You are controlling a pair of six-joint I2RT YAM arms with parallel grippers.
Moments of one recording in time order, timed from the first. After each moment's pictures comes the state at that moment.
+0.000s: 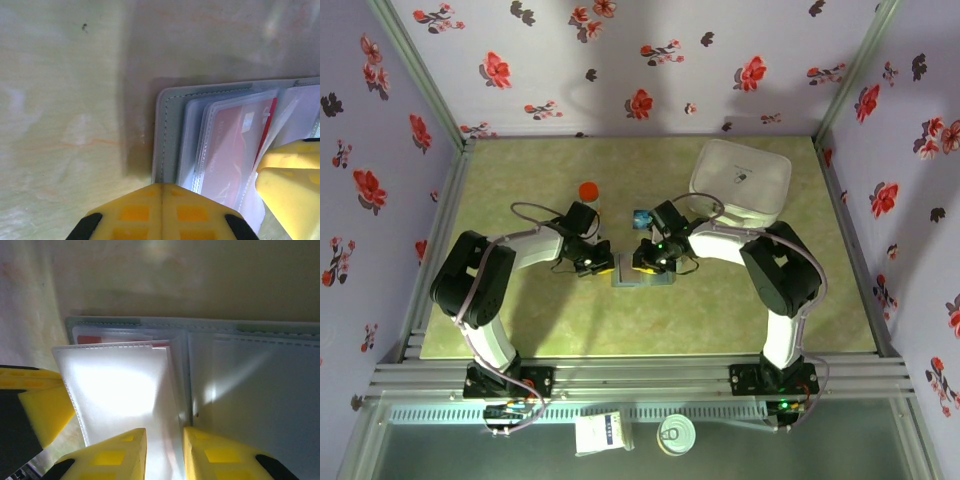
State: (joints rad) left arm -0.52 1.75 0.94 -0.38 0.42 -0.67; right arm 0.68 1.87 1.09 -0.34 -0.44 0.79
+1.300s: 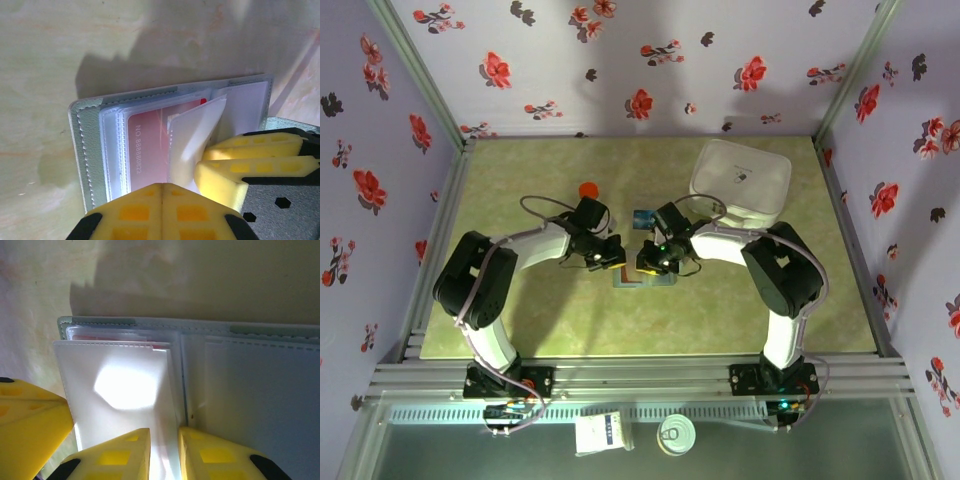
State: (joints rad) left arm -0.58 1.76 1.01 -0.37 0.45 -0.71; right arm 0.67 1.86 1.06 -0.32 -0.44 0.77
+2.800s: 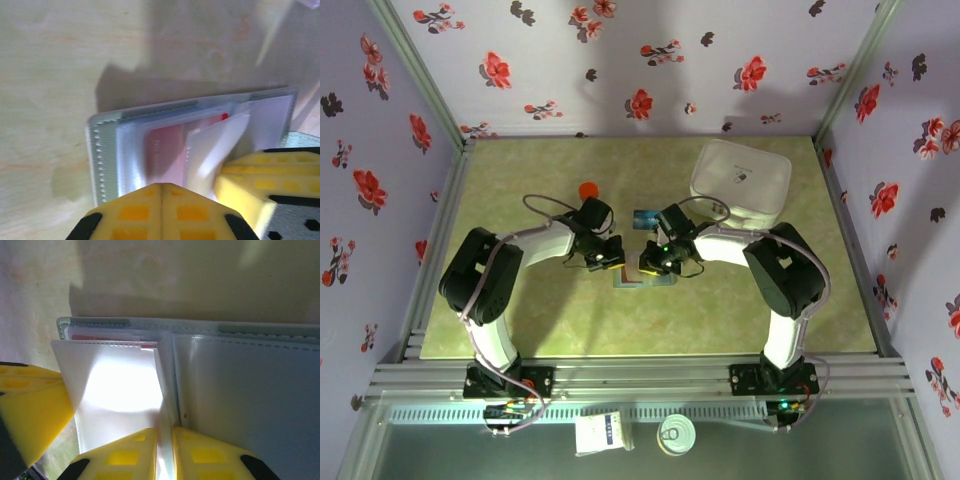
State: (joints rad) left arm -0.60 1.79 1.06 -0.41 0.38 -0.73; right arm 0.65 1.85 1.02 -0.27 -0.46 0.77
